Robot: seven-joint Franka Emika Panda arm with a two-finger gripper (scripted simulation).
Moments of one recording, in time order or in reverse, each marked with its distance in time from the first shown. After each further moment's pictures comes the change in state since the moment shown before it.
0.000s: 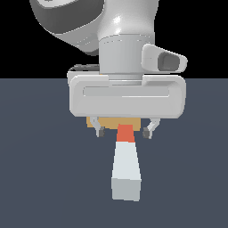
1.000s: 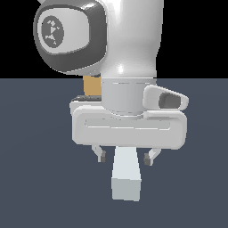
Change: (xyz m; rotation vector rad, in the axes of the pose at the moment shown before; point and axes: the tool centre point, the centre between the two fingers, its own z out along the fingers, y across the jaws) arm -0.014 0.004 0.052 0.003 0.002 0.015
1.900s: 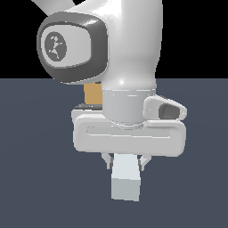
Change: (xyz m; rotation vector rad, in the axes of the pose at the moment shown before) arm 0.000 0.001 0.016 0.000 0.000 0.000
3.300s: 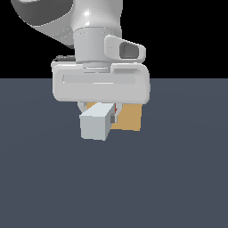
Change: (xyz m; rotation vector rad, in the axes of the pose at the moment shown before) arm 0.045 -0.058 -0.087 0.003 0.000 0.077
